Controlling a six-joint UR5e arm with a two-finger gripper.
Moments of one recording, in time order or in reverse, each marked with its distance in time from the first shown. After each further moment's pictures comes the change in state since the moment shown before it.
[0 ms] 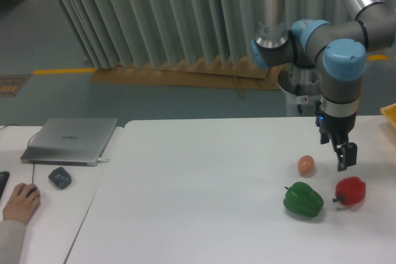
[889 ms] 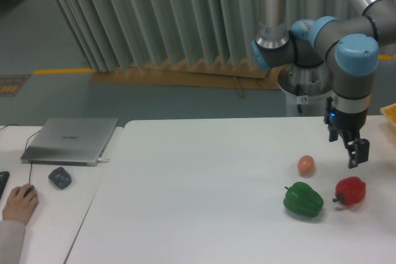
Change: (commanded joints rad) arm 0.069 0.025 -0.002 -0.014 0.005 0.012
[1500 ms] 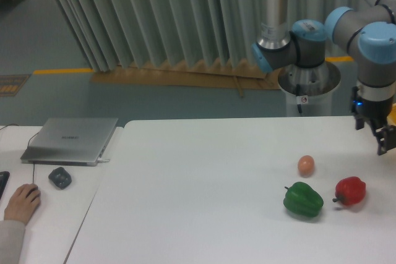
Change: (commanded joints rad) arm 0.188 0.052 -0.064 -0.014 0.109 0.421
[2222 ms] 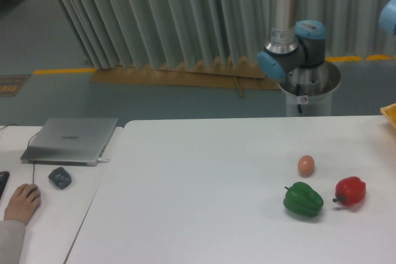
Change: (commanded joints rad) arm 0.273 -0.012 -0.049 -0.032 0.000 0.393
